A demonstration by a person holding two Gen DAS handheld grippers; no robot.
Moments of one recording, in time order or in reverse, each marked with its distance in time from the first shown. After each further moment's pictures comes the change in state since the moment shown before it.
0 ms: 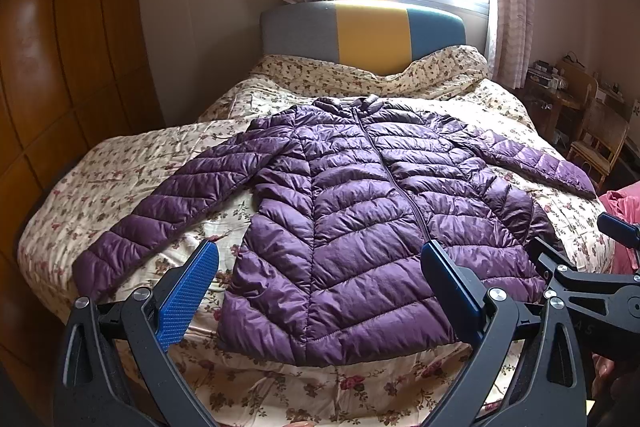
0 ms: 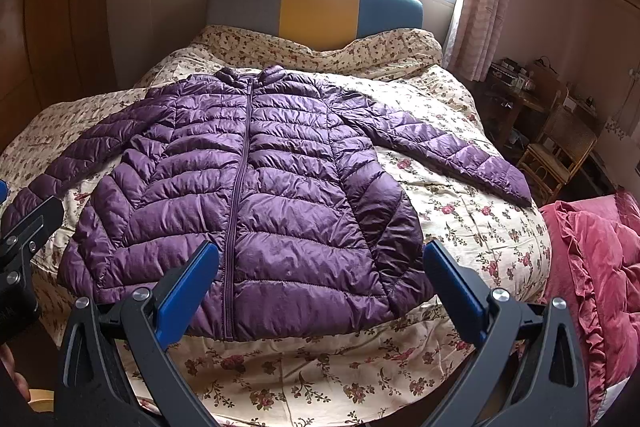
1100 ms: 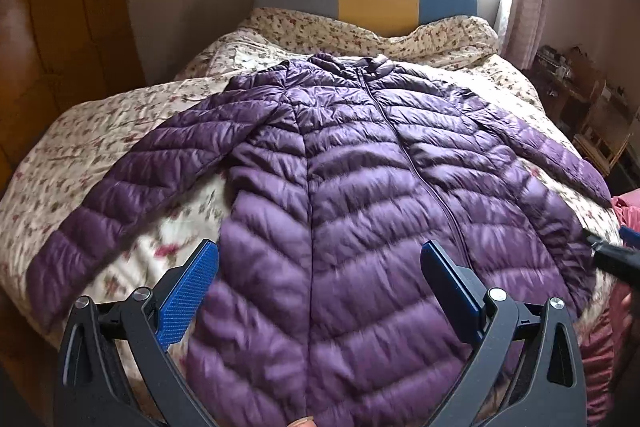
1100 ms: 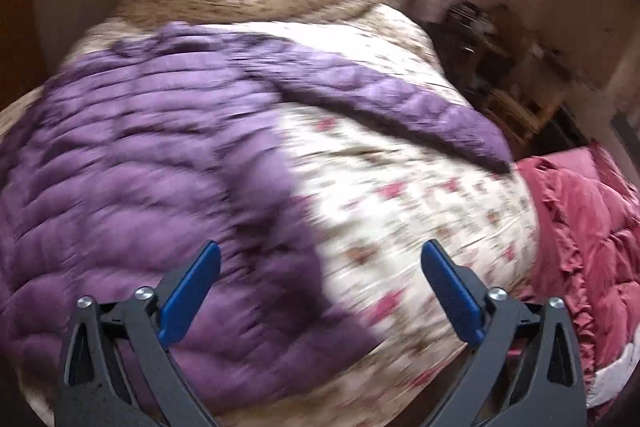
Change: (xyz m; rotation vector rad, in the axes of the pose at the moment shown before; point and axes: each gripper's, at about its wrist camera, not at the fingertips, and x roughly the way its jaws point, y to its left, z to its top) left arm 0.125 0.021 0.030 -0.049 0.163 -0.062; right arm 0.128 -0.111 0.027 0.112 0.205 -0.206
